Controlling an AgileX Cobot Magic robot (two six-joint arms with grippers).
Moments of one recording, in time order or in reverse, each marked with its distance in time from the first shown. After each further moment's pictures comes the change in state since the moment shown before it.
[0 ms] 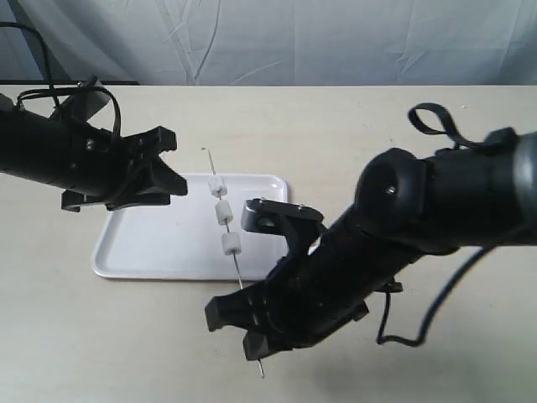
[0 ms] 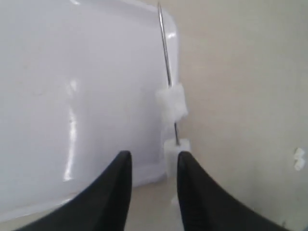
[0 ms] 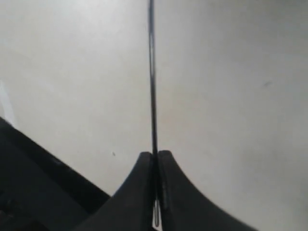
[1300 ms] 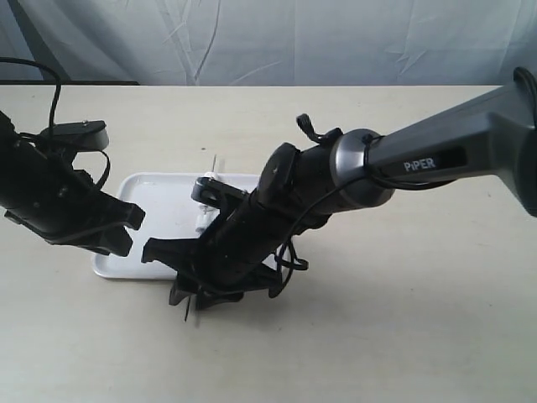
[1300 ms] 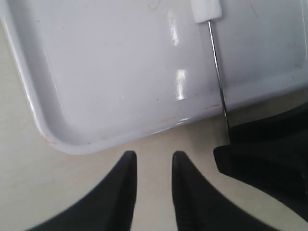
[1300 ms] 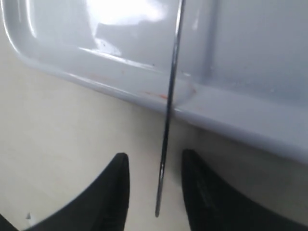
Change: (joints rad) left arm 0.014 0.000 -0.002 0.646 0.096 -0.185; right arm -0.006 0.433 -0.403 0.142 -0.060 0.069
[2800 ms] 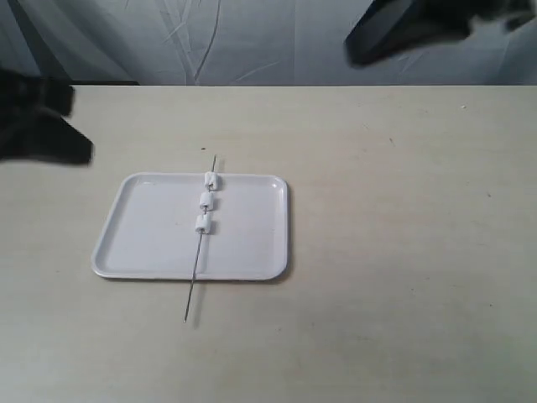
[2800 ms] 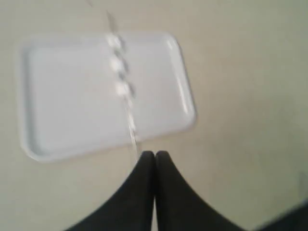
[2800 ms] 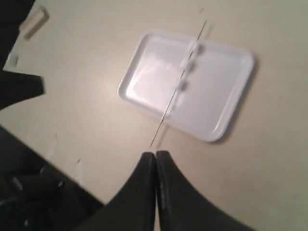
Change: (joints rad) left arm 0.047 -0.406 -0.158 -0.075 0.261 -0.132; right arm -0.416 -0.714 -0.245 -0.463 0.675 0.090
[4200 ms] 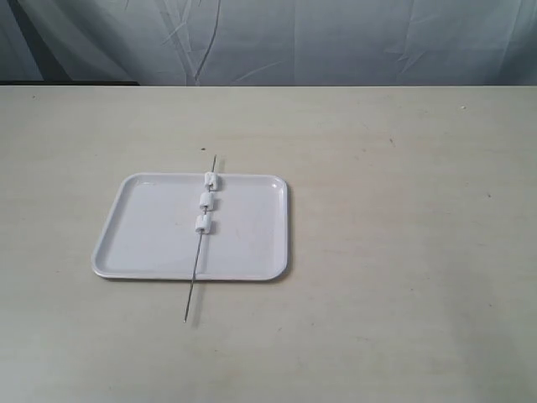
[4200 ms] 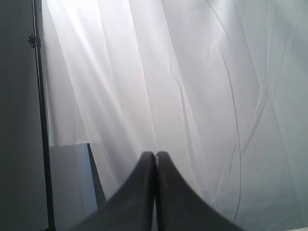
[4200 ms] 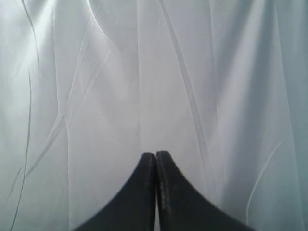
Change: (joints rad) left arm 0.224 -1.160 0.984 0.737 -1.349 -0.228; right arm -0.464 -1.385 1.447 -0.536 -1.537 0.027
